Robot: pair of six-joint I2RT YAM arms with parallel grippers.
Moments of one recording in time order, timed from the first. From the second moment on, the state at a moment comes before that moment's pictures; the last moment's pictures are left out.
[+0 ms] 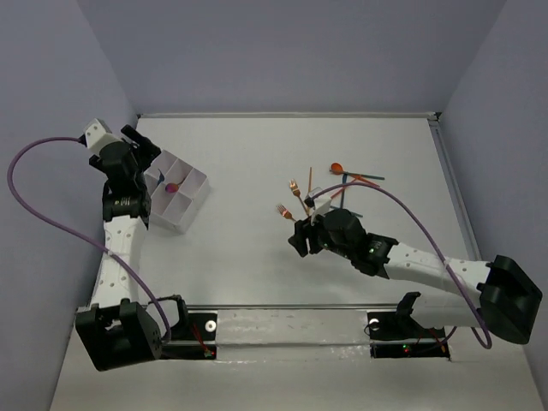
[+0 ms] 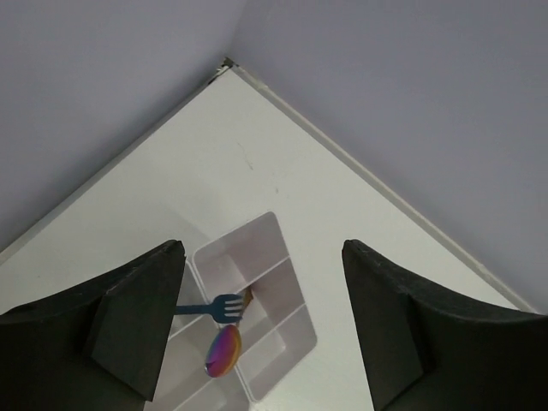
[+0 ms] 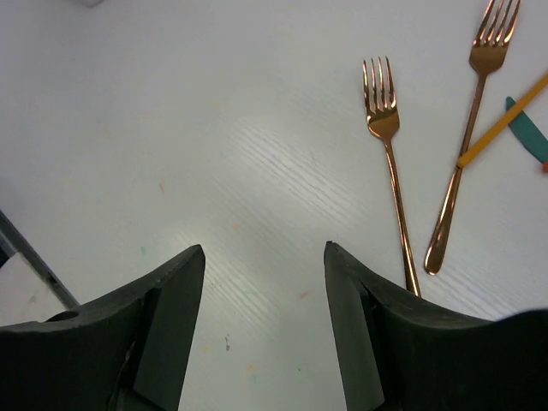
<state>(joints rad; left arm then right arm) 0.17 1.12 0.95 -0.03 -0.25 -0.51 0.94 1.16 0.63 0.10 0.13 0.31</state>
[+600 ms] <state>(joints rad) 0.10 0.68 0.60 -0.12 0.39 -0.54 0.80 1.45 0.75 -0.05 0.20 0.33</state>
